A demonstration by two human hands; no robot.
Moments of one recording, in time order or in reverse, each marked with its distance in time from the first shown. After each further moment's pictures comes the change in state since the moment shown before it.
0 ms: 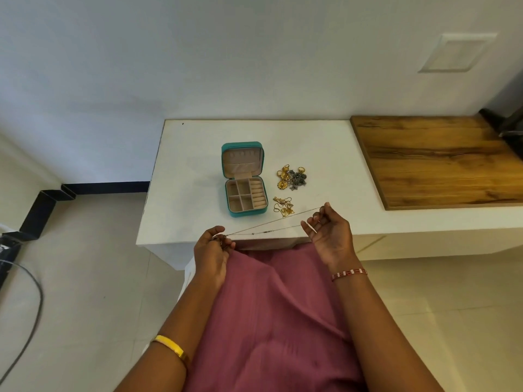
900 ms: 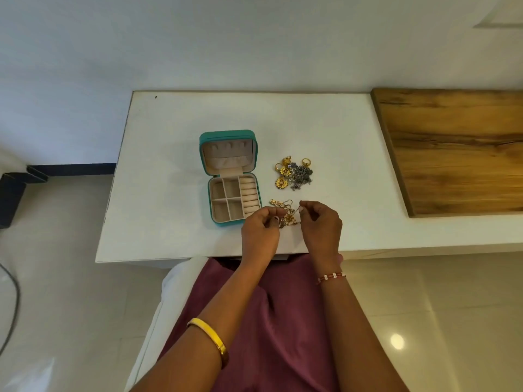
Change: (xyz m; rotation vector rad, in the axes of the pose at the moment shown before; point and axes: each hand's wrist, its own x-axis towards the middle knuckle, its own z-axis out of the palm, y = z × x) left_hand 0.036 -0.033 0.111 0.631 -0.270 0.257; right_hand 0.080 0.028 0.002 -1.202 0.231 -0.472
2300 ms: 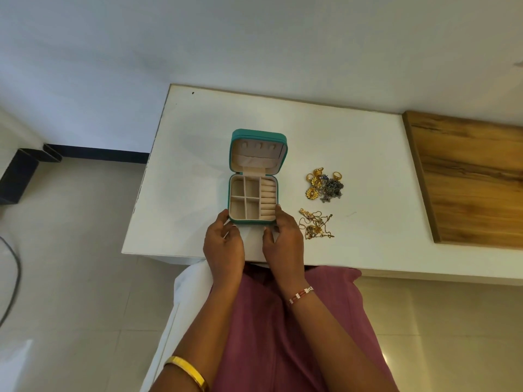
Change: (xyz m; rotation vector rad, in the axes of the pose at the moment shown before) left_hand 0.002 -0.028 -0.086 -0.148 0.452 -0.112; right_hand -0.054 -0.036 0.085 -0.146 -0.204 -0.302
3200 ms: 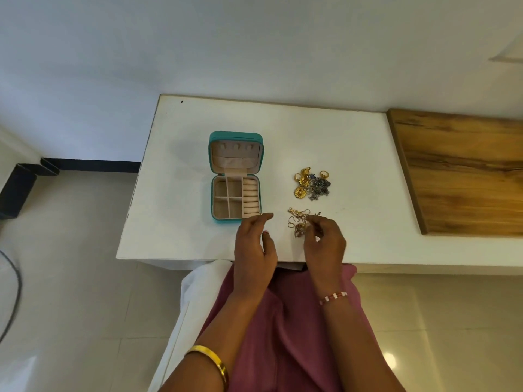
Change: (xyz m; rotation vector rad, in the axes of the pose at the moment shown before) left_hand -0.037 -0.008 0.030 0.259 -0.233 0.576; right_hand 0.000 0.038 -0.063 0.099 0.308 0.126
